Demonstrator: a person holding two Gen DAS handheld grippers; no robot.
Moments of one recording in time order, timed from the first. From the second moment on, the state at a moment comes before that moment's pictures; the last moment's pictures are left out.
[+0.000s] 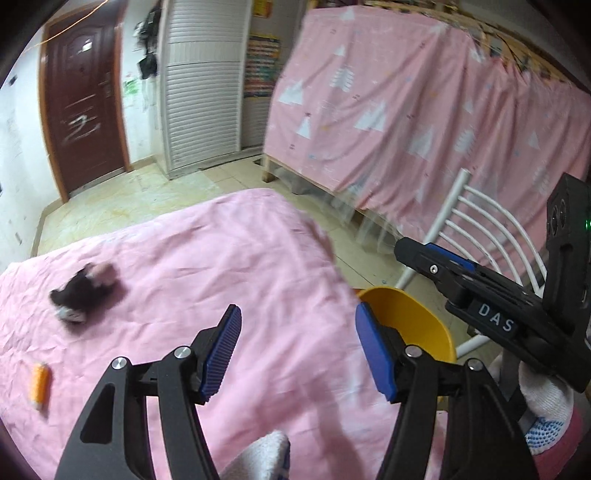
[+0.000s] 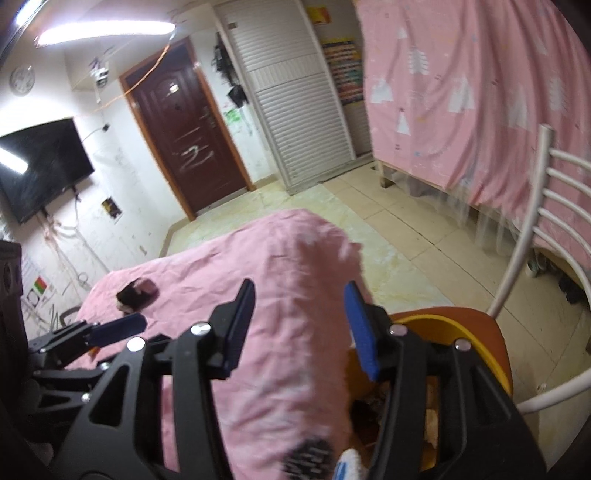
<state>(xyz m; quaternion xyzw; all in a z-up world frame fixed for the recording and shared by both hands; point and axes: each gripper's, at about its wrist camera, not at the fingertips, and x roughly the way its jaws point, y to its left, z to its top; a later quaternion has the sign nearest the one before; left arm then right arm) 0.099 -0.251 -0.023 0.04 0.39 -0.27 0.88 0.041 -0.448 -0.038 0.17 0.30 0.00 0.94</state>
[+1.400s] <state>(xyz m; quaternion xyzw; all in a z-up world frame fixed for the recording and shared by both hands) 0.155 -0.024 -0.066 -0.02 0.44 -0.12 0.89 0.171 -0.208 -0.052 0.01 0.39 0.17 0.91</state>
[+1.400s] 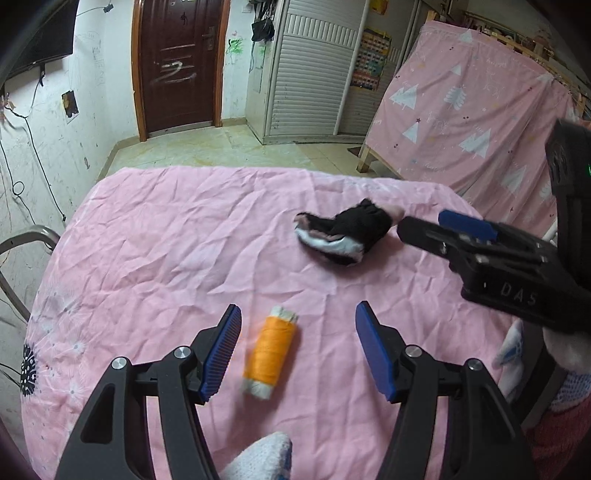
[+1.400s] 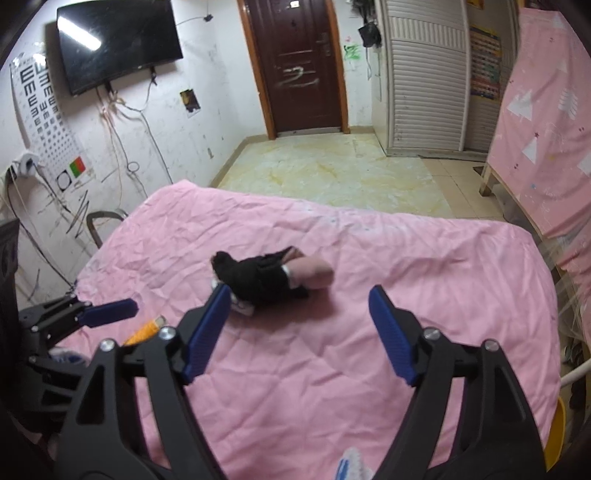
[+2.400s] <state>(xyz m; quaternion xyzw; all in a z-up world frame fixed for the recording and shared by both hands) 0.146 -0.033 -0.083 0.01 0.44 -0.14 0.89 0.209 -0.167 -0.081 -0.05 0.42 0.19 0.89</state>
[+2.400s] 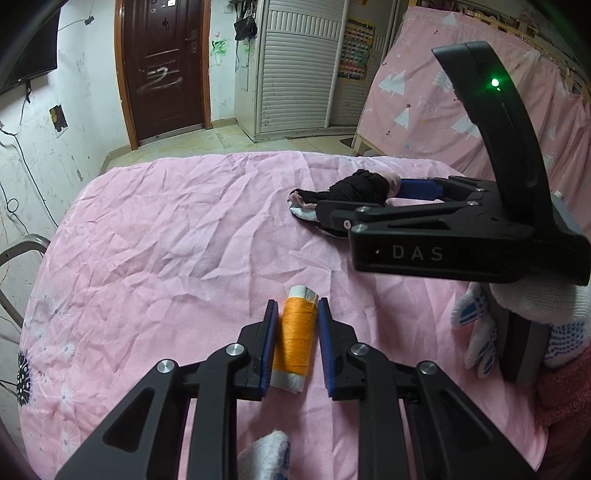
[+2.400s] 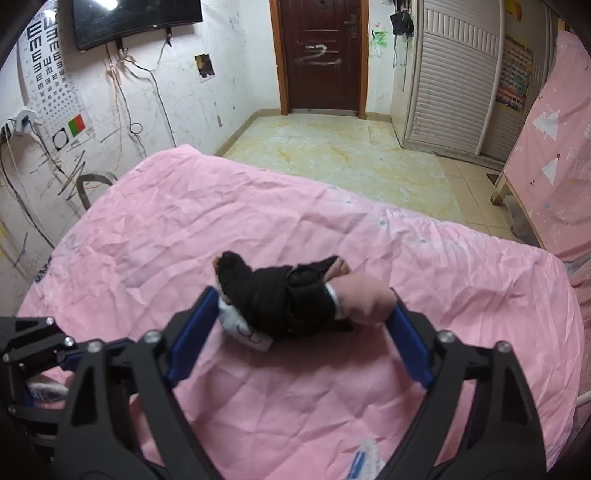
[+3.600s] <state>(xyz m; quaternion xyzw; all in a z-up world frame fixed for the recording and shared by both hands) 0.077 -0.138 -0.012 0.07 0.37 -0.18 0.91 0.091 -0.337 -0.007 0.09 0.30 0.09 0.95</state>
